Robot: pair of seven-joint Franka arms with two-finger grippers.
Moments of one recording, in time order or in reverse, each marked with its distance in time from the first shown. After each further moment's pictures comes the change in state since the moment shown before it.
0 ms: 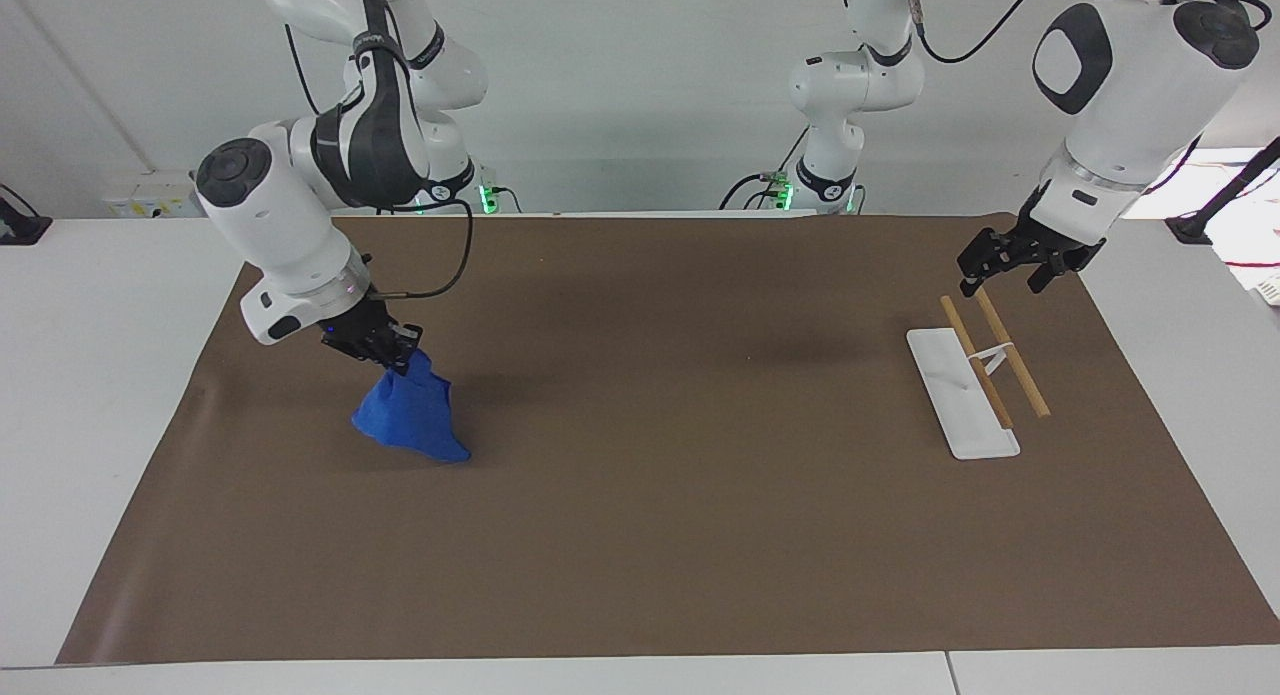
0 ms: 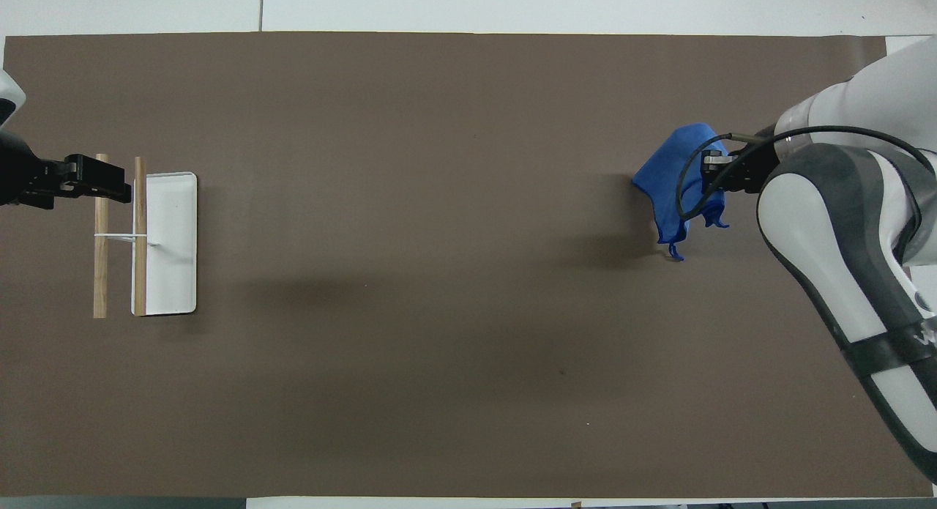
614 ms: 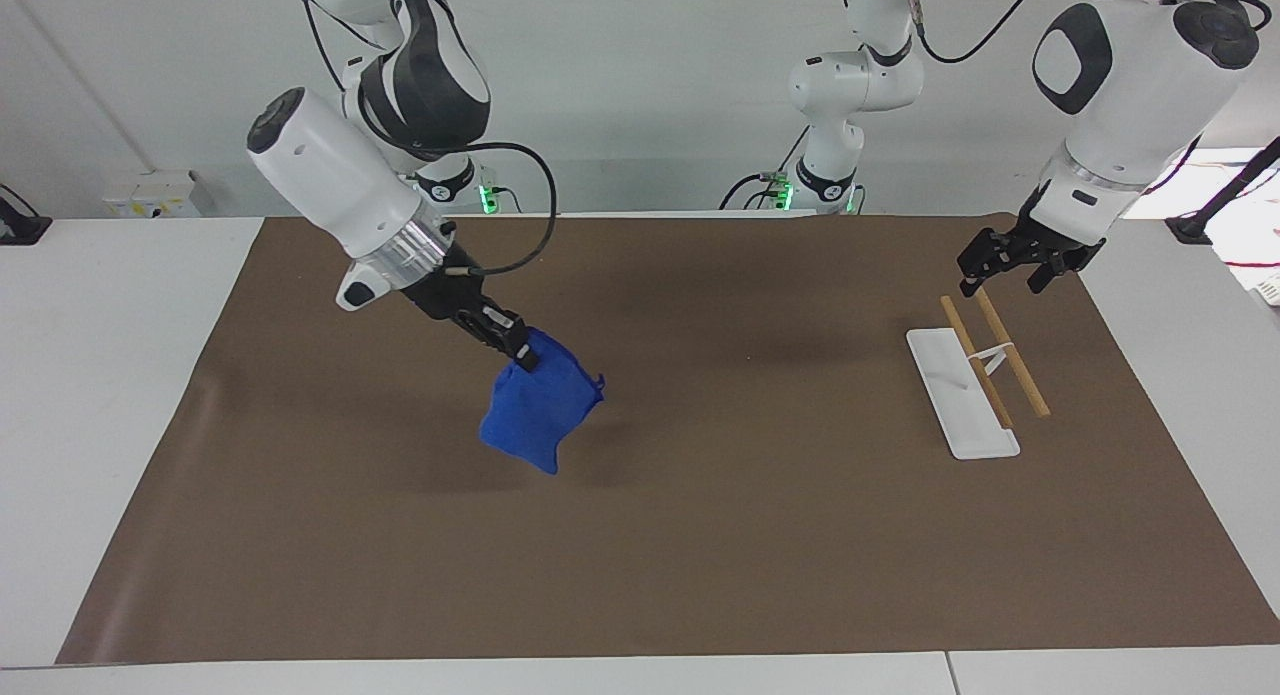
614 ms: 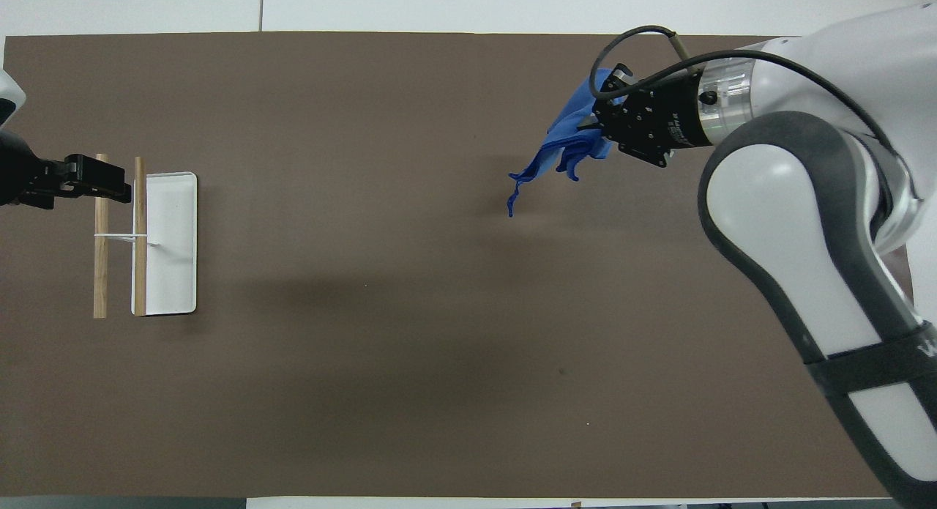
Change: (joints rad) left arm 0.000 0.000 0.000 0.000 0.000 0.000 0.000; right arm 0.173 0.051 0.004 0.088 0.416 0.273 0.514
